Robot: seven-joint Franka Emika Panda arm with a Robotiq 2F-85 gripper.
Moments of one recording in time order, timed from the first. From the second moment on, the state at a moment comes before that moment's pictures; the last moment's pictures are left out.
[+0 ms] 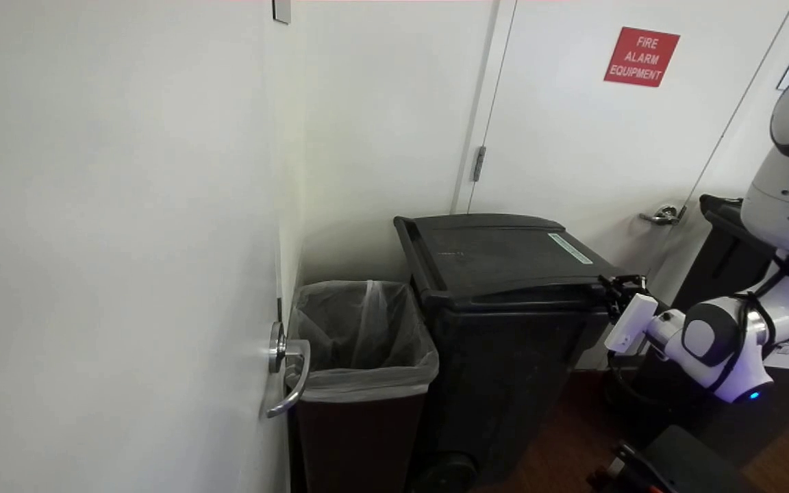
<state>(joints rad) -0.59 0.54 -0.35 -2.47 2.60 1.65 -1.22</state>
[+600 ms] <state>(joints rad) -0.43 0.35 -0.49 -2.56 2.59 1.72 -1.33</state>
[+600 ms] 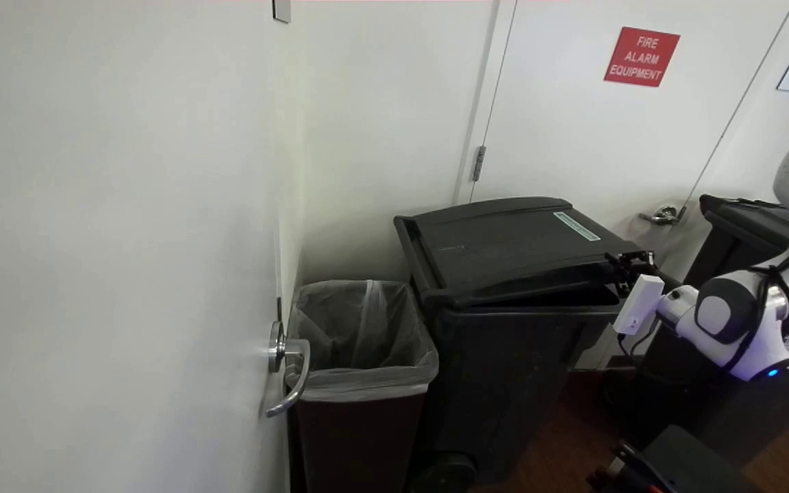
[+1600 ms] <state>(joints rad) -0.37 -0.23 -0.35 -2.61 2.59 2.35 -1.66</state>
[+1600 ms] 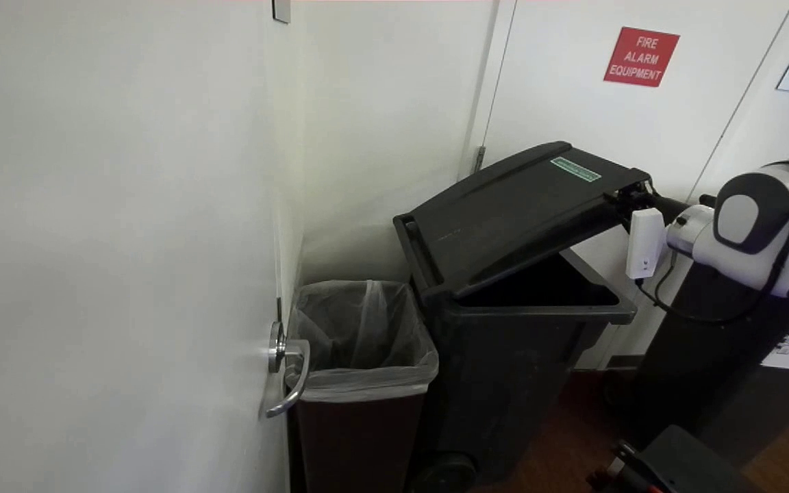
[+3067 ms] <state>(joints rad) -0.43 -0.31 -0.20 -2.55 2.60 2.57 -1.78</state>
